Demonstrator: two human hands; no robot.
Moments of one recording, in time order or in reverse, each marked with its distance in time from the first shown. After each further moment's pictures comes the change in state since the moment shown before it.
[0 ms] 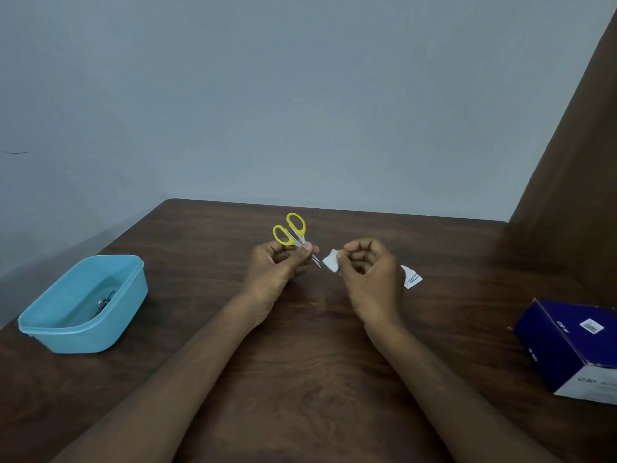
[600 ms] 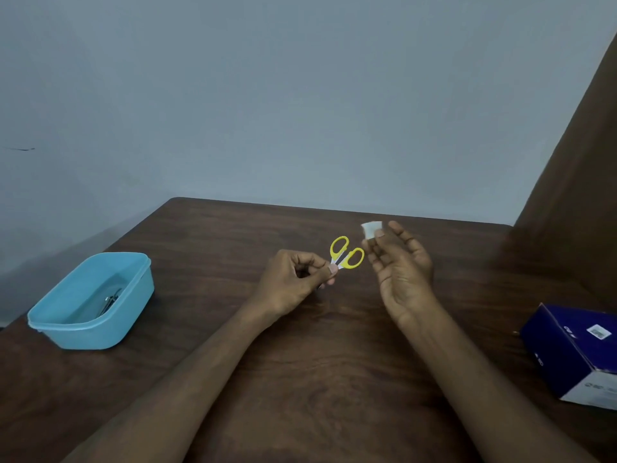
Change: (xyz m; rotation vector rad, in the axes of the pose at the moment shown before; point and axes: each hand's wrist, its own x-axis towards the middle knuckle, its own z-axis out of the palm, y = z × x) left_hand -0.006 -0.006 -0.001 0.421 -0.216 0.188; right_hand 0.027 -0.017 -0.024 0.849 0.021 0.381
